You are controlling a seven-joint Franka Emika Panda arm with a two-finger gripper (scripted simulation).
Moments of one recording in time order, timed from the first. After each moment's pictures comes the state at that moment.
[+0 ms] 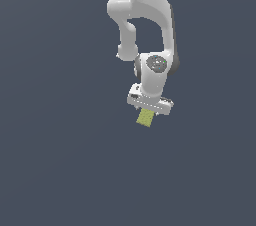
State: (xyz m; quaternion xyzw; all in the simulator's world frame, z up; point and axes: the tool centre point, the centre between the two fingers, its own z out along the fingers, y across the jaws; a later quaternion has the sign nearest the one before) arm -0.047 0.093 0.064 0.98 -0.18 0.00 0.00
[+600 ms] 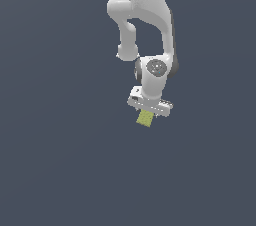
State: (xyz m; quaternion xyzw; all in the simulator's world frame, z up) arm -0.049 0.096 0.046 0.98 -0.18 0.00 0.00
